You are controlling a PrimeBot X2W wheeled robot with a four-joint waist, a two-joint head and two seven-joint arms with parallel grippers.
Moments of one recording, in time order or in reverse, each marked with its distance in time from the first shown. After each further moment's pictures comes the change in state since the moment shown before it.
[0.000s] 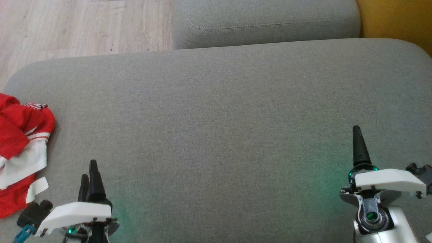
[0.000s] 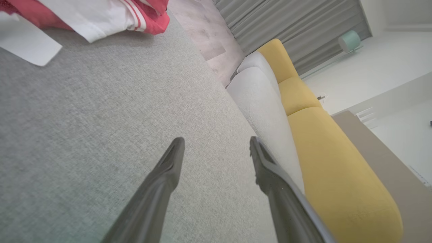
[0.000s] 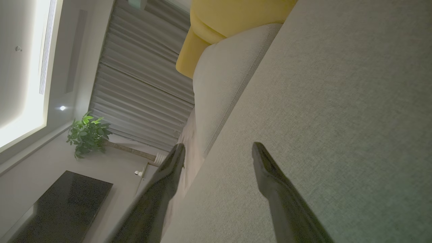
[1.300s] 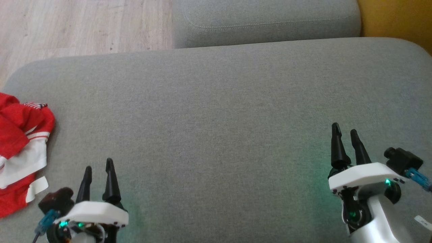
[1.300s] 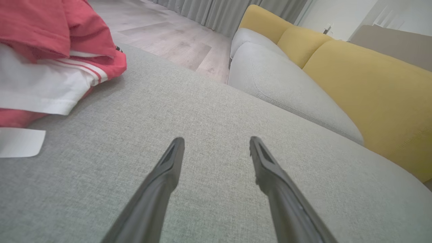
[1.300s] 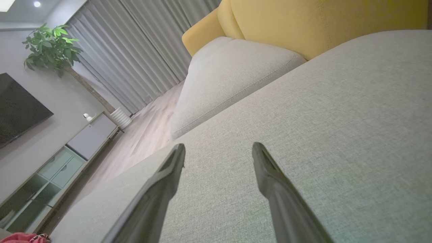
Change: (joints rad) left arm -0.028 0.013 -0.033 0.087 0.527 0.001 -0.107; right arm -0.063 0.001 0.044 0.105 -0.535 0.000 -0.110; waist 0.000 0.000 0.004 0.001
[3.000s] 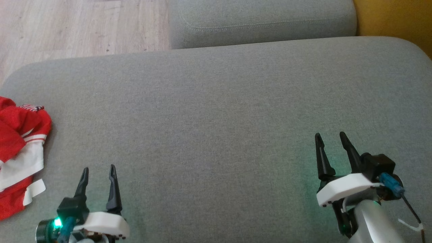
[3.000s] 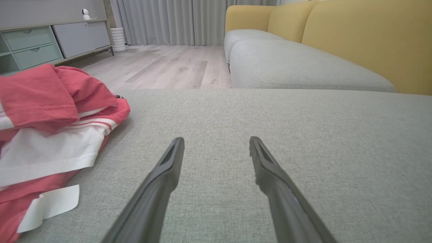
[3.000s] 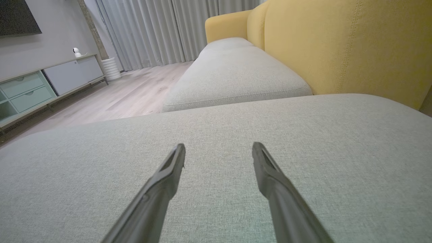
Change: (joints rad) left arm 0.017 -0.032 0.088 0.032 0.455 0.040 -0.116; right arm 0.011 0.000 0.025 0.052 -0.432 0.000 -0.111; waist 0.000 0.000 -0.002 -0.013
